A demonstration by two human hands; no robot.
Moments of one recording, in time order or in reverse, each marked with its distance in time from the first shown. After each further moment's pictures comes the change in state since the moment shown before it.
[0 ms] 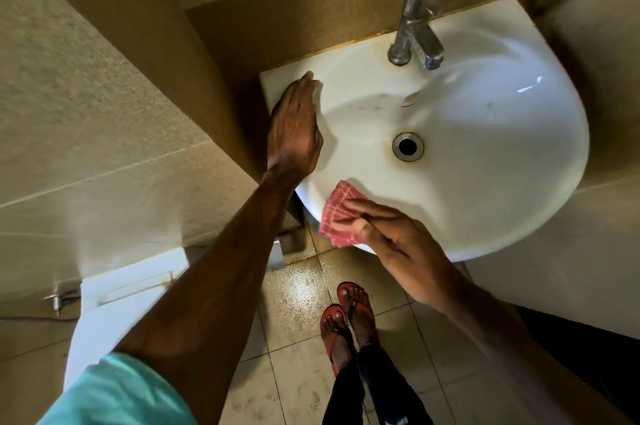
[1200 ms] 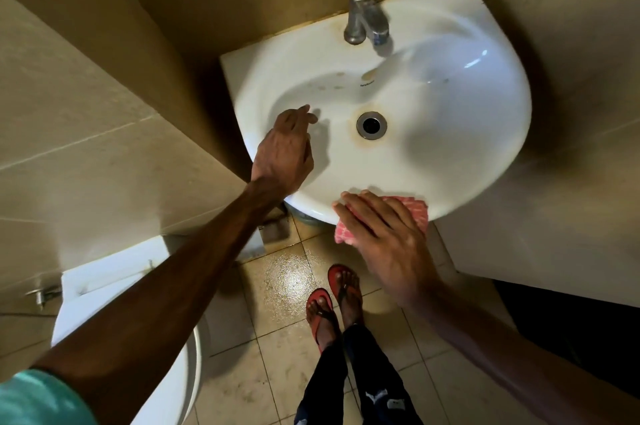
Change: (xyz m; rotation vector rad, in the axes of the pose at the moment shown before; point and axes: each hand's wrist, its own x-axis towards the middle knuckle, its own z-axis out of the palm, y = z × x) left_hand -0.046 0.070 -0.014 0.051 -0.376 -0.069; right_hand -0.059 0.050 0.006 -0.915 0.297 -0.273
